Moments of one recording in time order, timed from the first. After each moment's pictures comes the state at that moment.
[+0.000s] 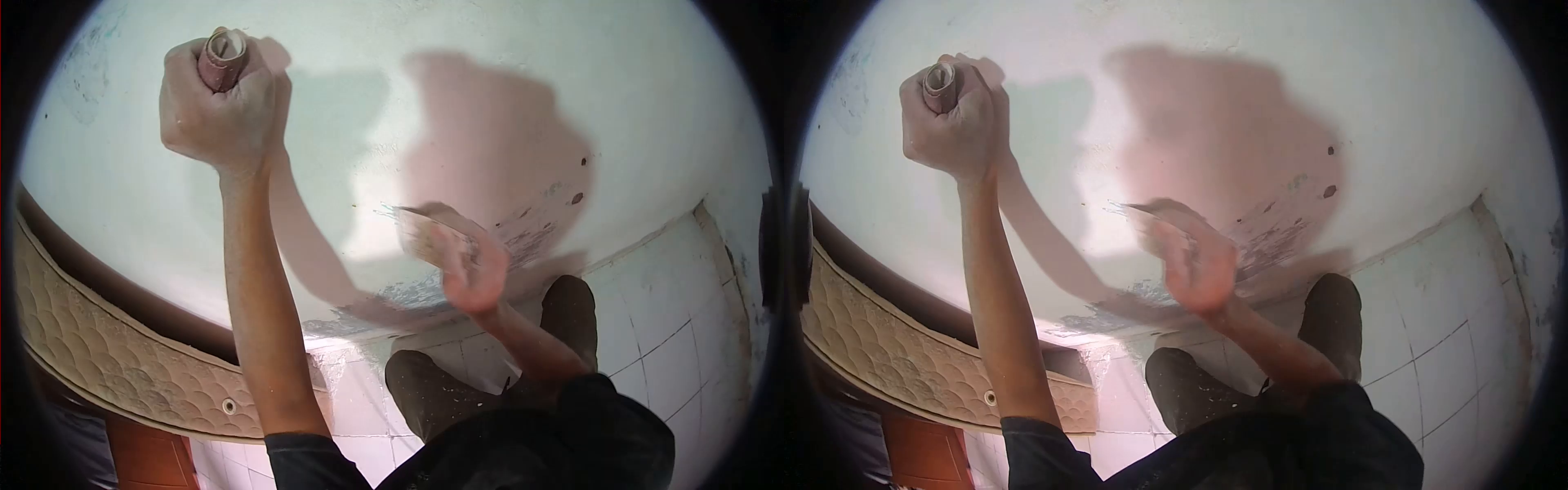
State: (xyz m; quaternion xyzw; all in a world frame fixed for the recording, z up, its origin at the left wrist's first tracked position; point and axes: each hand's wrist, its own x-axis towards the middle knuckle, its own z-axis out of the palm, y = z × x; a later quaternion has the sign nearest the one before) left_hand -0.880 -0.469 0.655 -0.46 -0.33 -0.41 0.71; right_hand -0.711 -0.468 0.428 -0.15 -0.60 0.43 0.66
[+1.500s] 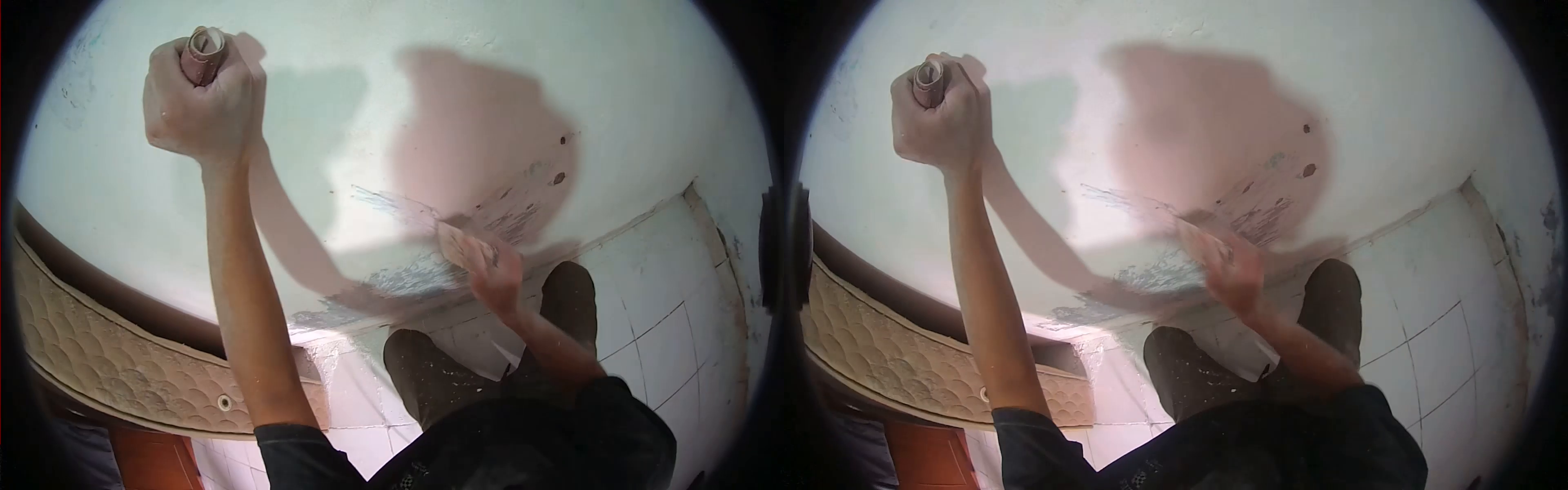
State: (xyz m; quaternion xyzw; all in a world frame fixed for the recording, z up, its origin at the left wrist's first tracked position) left_hand -0.877 -0.470 0.653 -0.45 -0.37 -0.41 0.70; right_hand -0.671 -0.457 0.339 -0.22 -0.65 0.27 0.68
